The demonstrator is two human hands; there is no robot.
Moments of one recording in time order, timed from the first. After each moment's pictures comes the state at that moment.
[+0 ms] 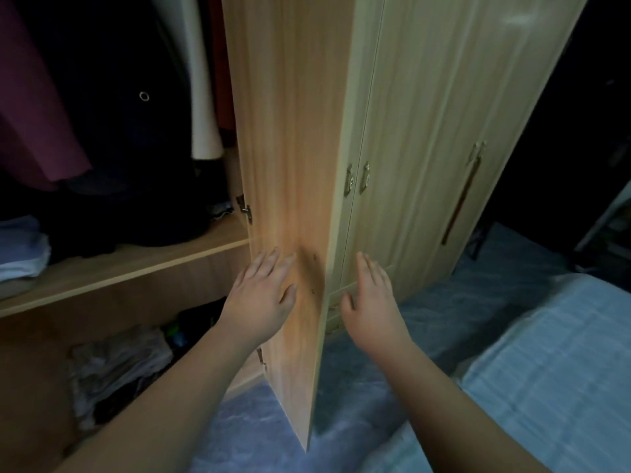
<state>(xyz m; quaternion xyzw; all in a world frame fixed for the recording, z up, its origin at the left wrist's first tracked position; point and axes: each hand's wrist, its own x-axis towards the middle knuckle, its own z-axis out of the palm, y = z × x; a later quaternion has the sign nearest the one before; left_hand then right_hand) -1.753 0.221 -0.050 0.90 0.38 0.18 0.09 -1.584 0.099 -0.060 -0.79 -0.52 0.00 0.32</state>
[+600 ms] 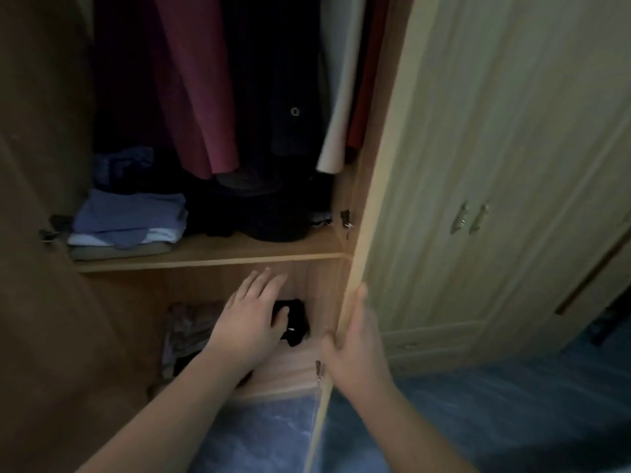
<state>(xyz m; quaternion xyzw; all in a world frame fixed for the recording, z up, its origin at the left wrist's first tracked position) -1.901 0.246 -0.060 0.81 0.53 0.23 0.08 -1.723 0.167 -0.066 -0.68 -0.59 0.17 0.39</state>
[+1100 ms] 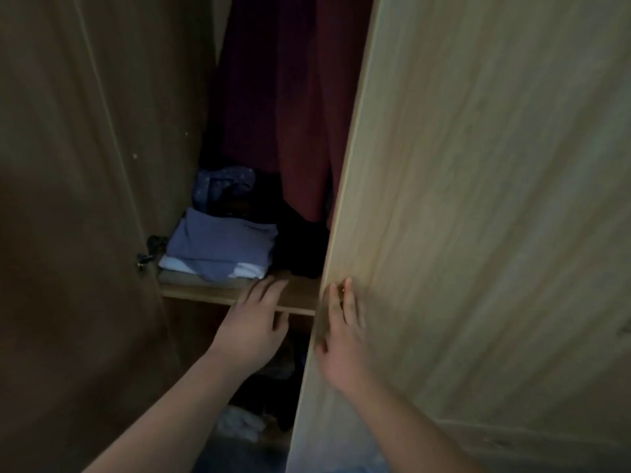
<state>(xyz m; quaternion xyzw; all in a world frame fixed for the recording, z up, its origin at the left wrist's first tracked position) -2.065 0.429 -0.070 0.73 0.63 0.26 0.08 -1.878 0.425 -0.094 -0.61 -0.75 0.07 0.23</state>
